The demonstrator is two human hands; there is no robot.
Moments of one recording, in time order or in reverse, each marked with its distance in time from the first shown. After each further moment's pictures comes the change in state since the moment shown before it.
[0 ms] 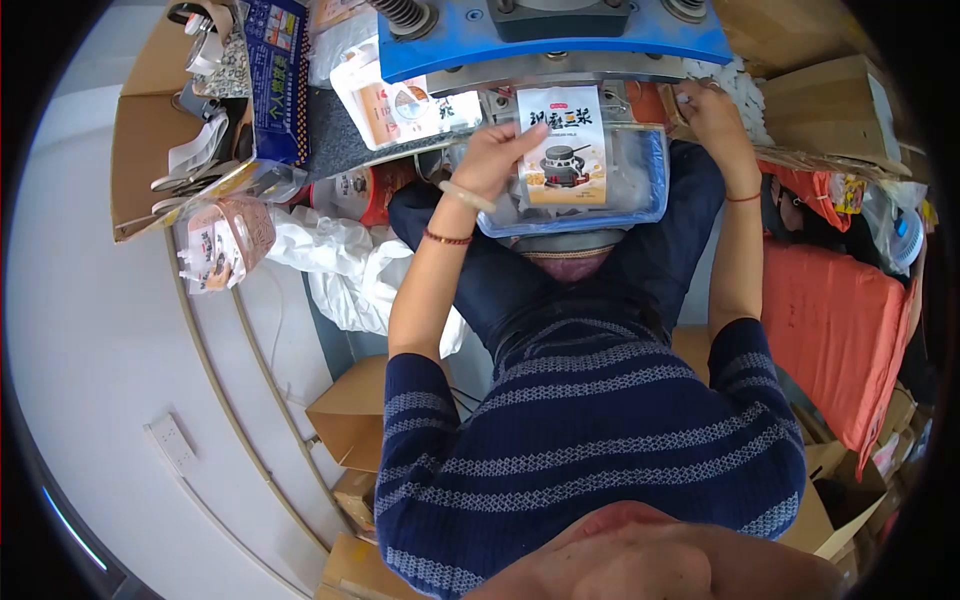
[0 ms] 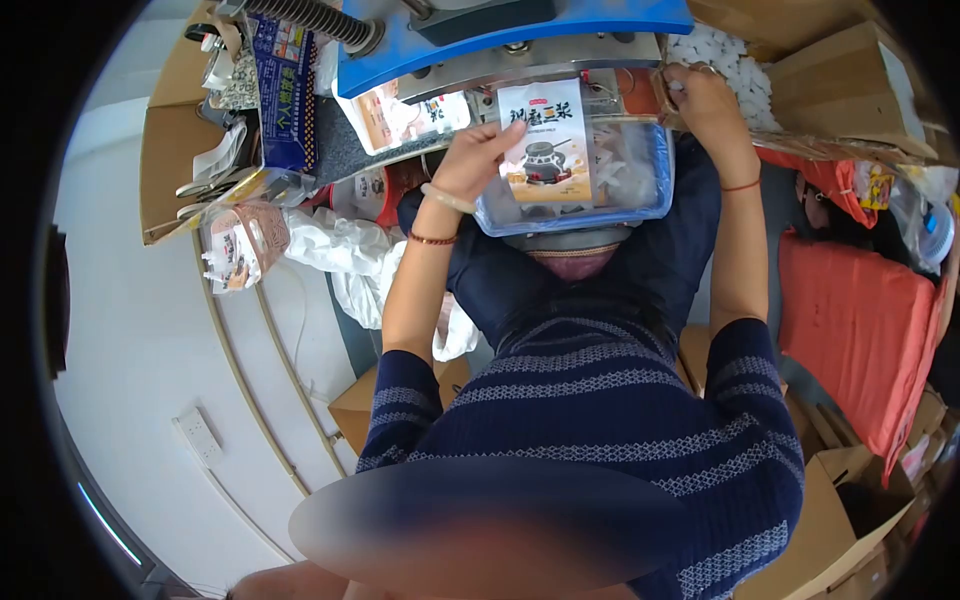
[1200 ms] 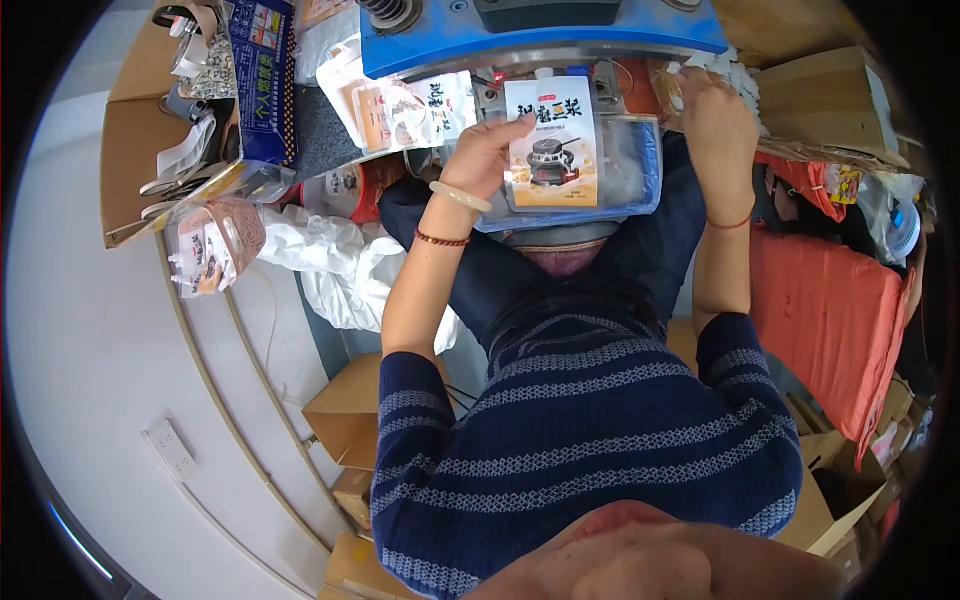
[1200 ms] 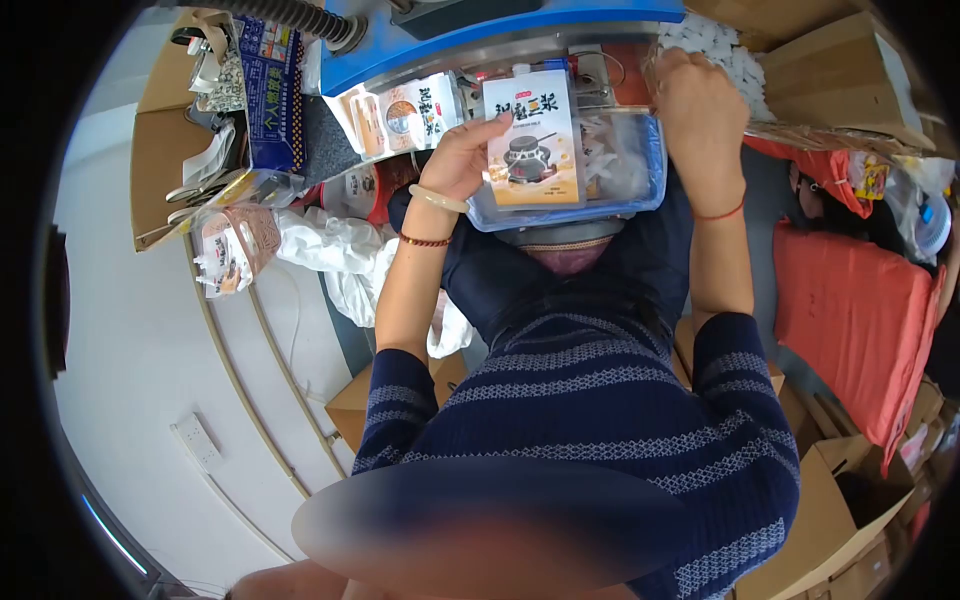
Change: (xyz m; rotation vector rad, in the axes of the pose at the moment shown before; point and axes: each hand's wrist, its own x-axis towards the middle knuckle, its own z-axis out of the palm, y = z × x) left_hand -0.018 0.025 0.024 -0.422 -0.052 -0.098; right_hand -0.008 -0.104 -0.054 -0.324 0.076 0.280
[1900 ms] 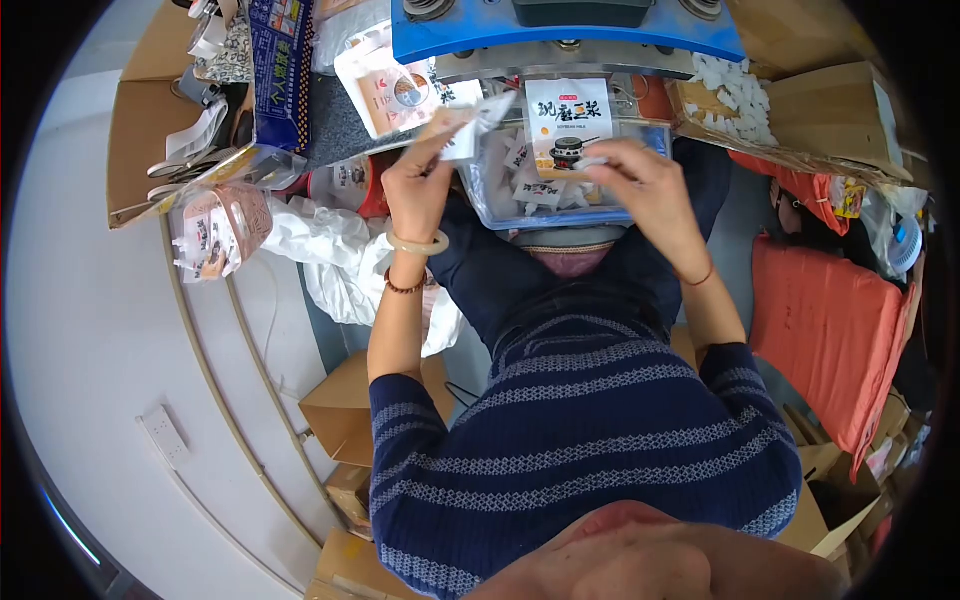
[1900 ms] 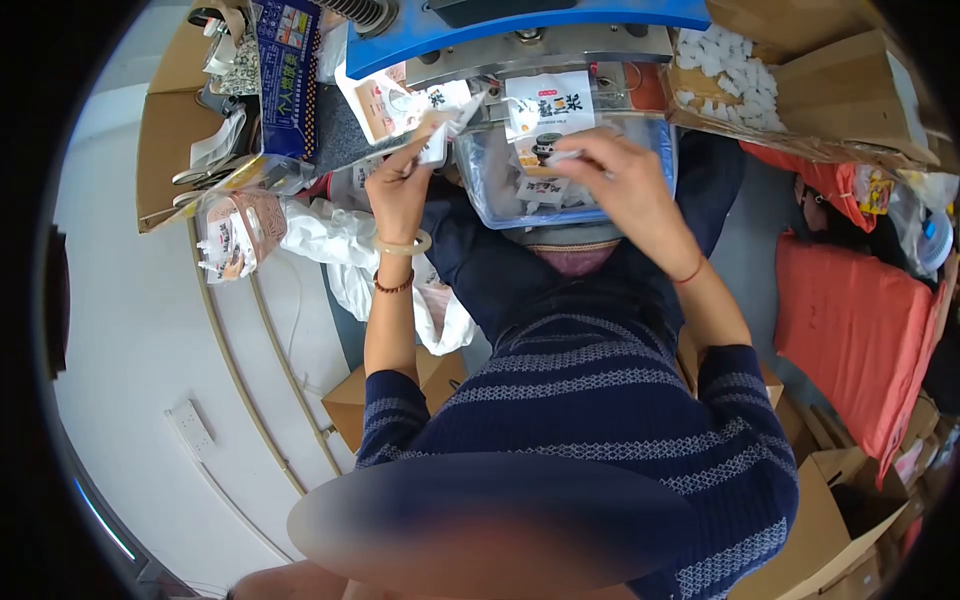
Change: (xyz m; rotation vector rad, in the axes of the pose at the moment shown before) left_hand -0.079 0.021 -0.036 1.220 0.566 0.771; right_hand -0.063 -0.052 0.018 1.091 -0.182 -0.192
